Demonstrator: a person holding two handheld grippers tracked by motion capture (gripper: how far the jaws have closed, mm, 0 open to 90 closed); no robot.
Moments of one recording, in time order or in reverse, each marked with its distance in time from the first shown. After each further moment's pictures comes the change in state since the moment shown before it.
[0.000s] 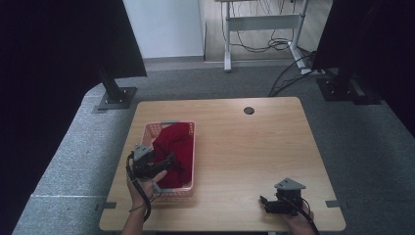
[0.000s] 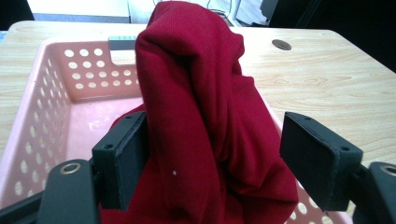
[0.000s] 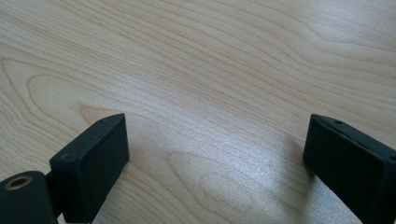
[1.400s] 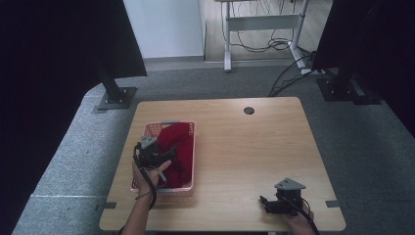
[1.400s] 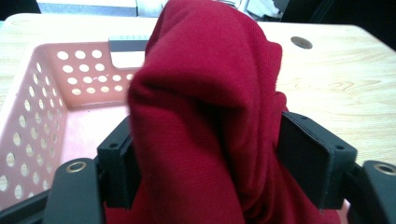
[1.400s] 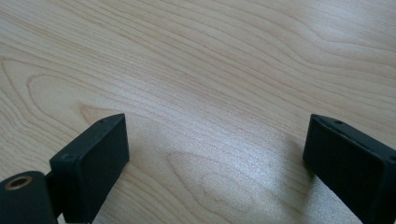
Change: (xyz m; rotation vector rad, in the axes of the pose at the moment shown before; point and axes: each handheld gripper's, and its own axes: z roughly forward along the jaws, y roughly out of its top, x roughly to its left) left arm 0.005 0.012 0.039 0.049 0.033 -0.003; right arm 0.000 0.000 0.000 0.000 0.000 0.000
